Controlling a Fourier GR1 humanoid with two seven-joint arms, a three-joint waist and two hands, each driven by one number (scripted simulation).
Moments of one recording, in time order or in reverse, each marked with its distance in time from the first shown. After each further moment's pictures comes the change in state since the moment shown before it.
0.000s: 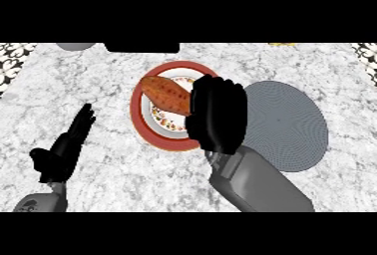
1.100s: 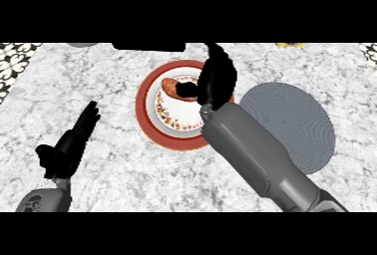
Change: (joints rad) left arm -0.029 -0.010 -0.003 0.029 -0.013 -0.025 -0.011; right arm -0.264 0.002 -0.050 0.648 -0.331 -0.677 -0.036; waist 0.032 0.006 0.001
